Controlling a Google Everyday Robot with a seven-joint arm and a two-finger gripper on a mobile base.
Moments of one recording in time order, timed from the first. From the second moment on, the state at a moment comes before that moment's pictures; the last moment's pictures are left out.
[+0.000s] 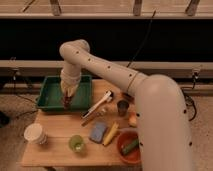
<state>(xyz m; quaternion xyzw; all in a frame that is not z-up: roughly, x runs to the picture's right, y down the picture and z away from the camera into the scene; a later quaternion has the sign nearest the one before) -0.195 0.010 0.763 -0.27 -0.32 -0.39 0.82</state>
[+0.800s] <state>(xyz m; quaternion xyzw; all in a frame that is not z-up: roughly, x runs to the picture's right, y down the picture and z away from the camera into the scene) -0.195 -0.019 0.813 -0.25 -0.28 -0.35 0.86</state>
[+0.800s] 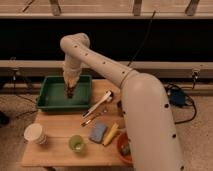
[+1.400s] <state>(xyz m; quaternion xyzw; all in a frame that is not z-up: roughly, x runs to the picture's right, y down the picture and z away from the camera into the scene) -0.191 -0.016 0.835 -0.19 -0.24 -0.30 0.90</state>
